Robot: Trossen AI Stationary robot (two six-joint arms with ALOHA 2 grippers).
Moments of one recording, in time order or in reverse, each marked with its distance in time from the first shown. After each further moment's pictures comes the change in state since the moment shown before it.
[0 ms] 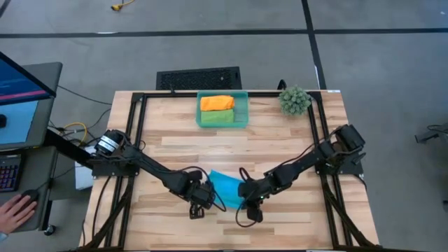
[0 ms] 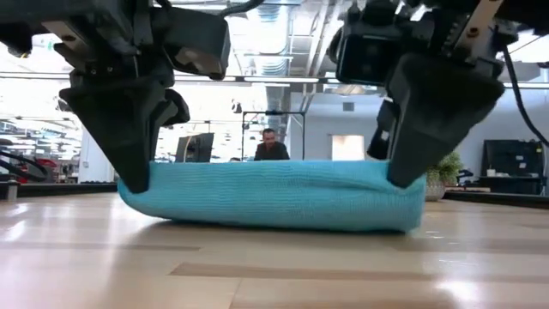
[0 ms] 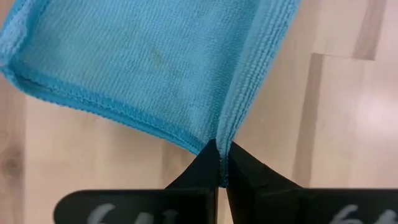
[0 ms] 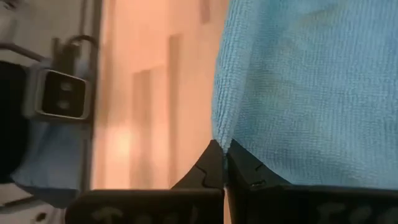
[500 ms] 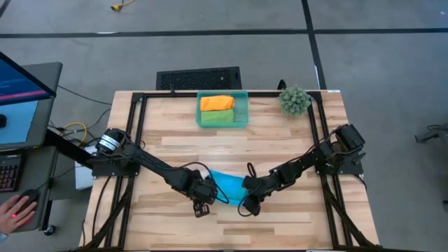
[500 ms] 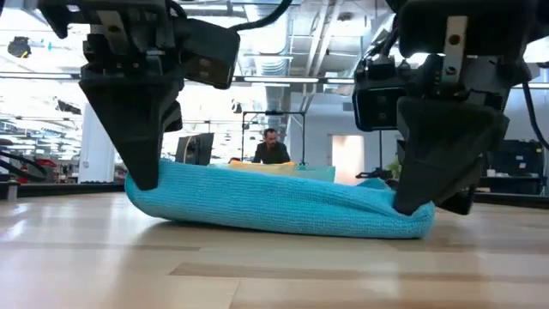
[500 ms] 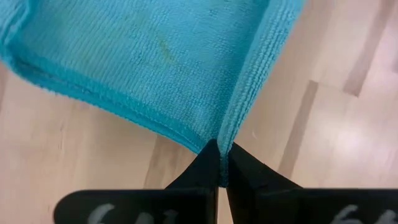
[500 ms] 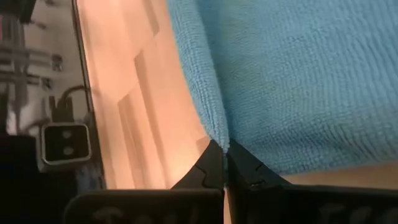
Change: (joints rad) left arm 0.036 -0.001 0.002 0.017 0.078 -0.164; right arm -0.014 0.000 -0.169 0.237 0.008 0.359
